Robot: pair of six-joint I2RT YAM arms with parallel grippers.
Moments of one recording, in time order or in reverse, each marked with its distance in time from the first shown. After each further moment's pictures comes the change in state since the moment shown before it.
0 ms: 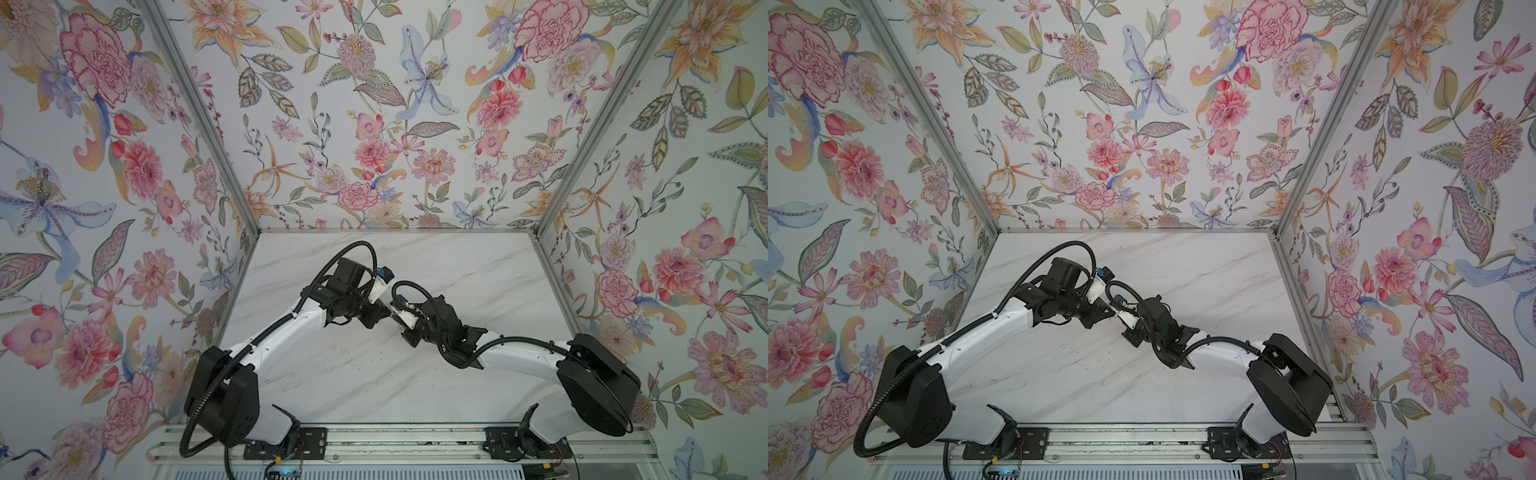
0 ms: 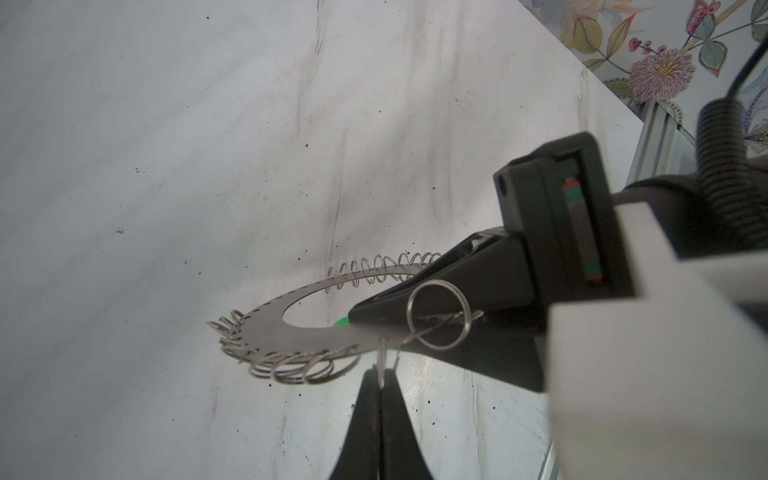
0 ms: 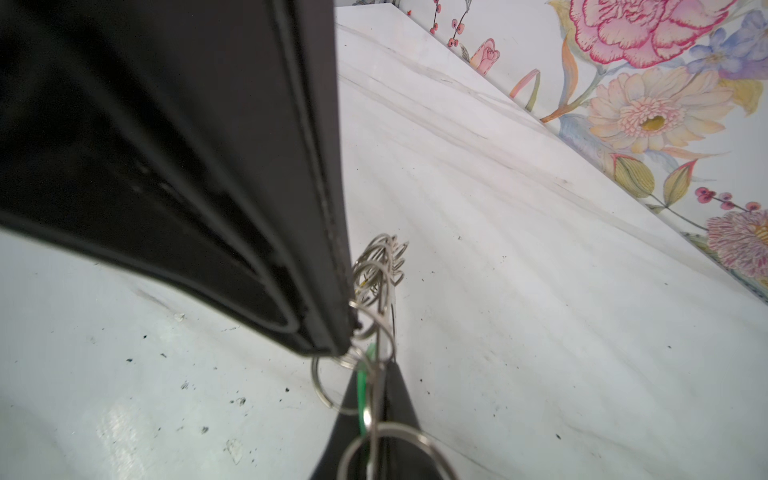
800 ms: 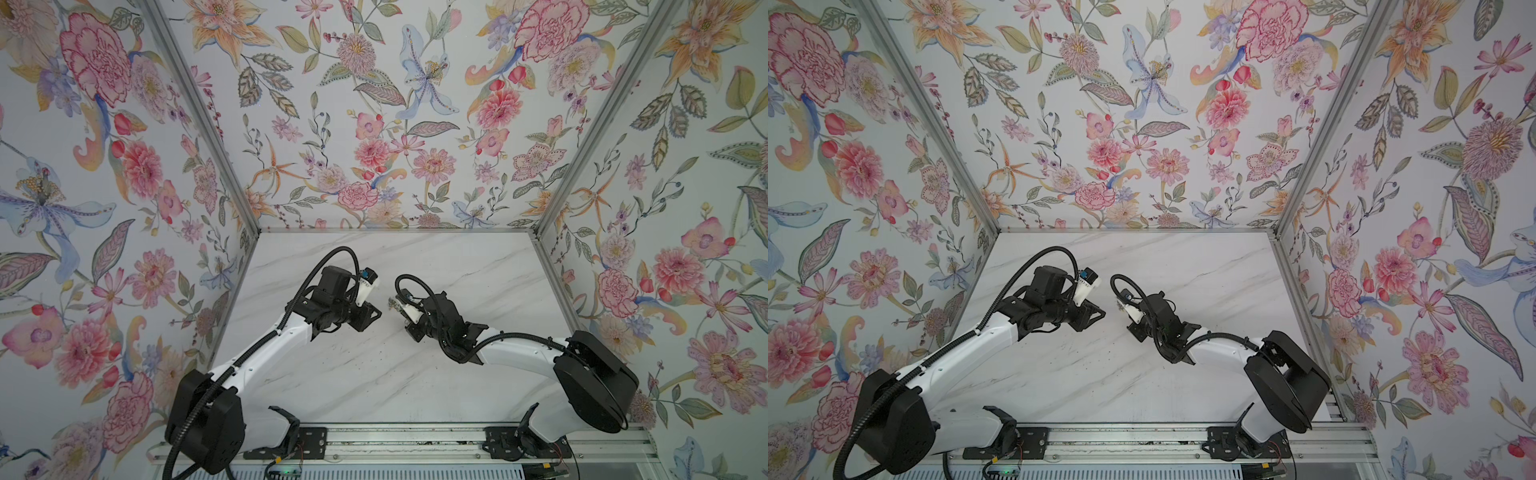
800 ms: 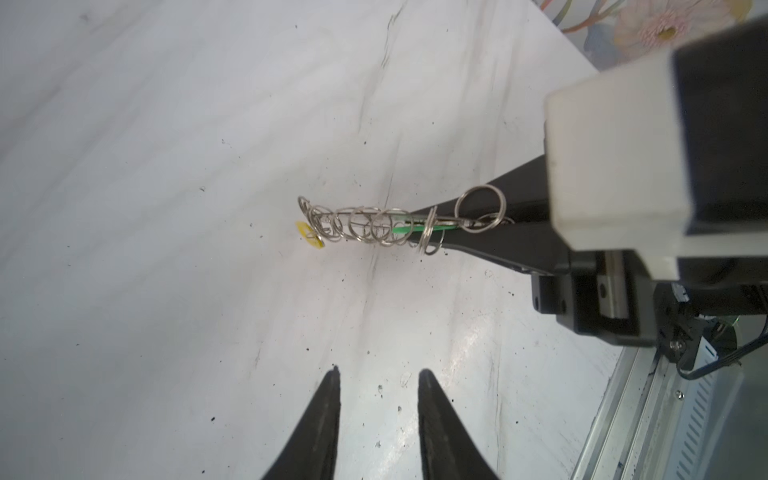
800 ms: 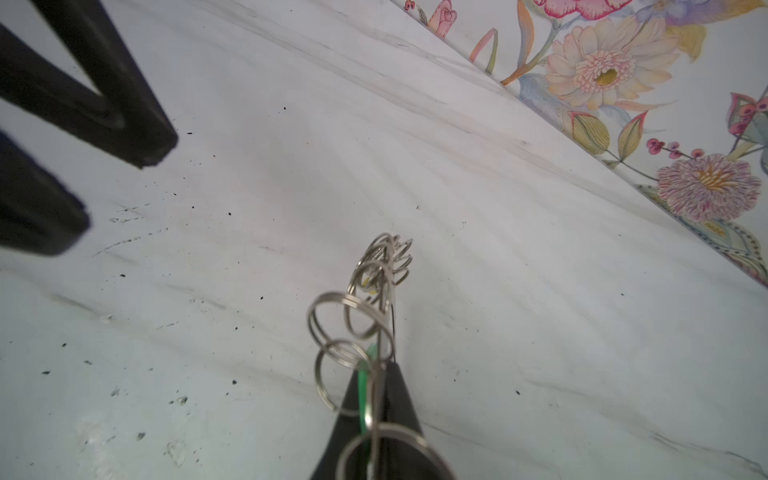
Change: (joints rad) left arm 0.045 -0.183 -0.202 0.195 -0.061 -0.138; right arm -0.038 0.013 0.005 -0.024 0.069 0.026
